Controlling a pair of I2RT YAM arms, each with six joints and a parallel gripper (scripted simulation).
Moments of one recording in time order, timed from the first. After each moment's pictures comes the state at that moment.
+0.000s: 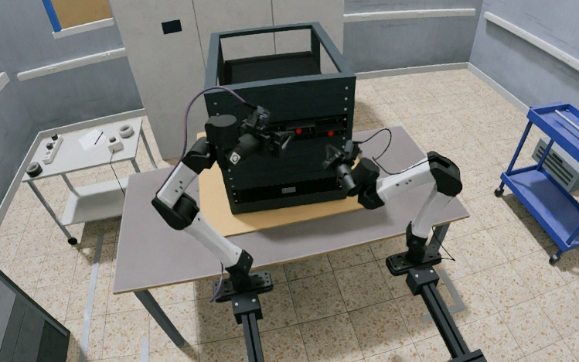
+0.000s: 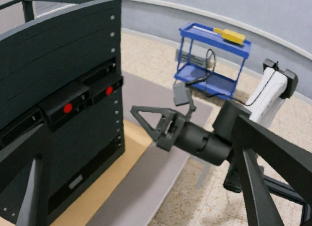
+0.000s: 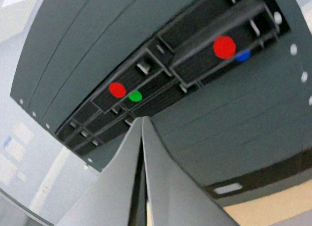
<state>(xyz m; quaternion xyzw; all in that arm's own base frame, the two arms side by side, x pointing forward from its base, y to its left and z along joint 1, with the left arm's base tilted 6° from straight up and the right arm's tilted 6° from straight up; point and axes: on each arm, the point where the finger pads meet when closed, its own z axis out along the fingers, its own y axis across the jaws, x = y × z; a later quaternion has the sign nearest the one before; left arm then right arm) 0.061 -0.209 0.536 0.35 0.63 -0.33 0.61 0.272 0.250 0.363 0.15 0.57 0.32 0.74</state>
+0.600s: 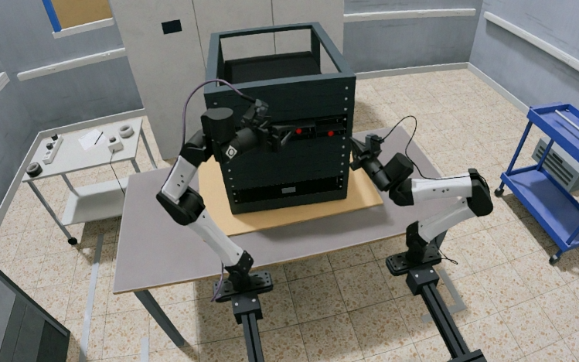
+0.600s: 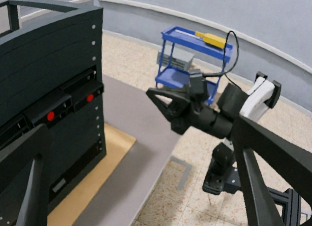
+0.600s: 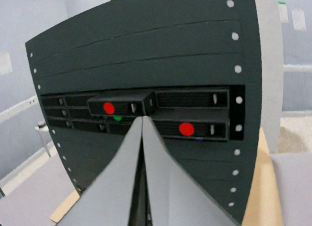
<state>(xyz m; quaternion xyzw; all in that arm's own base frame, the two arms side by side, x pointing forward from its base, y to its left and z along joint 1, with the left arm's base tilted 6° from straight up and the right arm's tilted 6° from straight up) 0.045 -0.211 0.558 0.35 0.63 -0.37 0.59 0.220 0.193 0.409 -0.09 0.53 0.17 0.83</state>
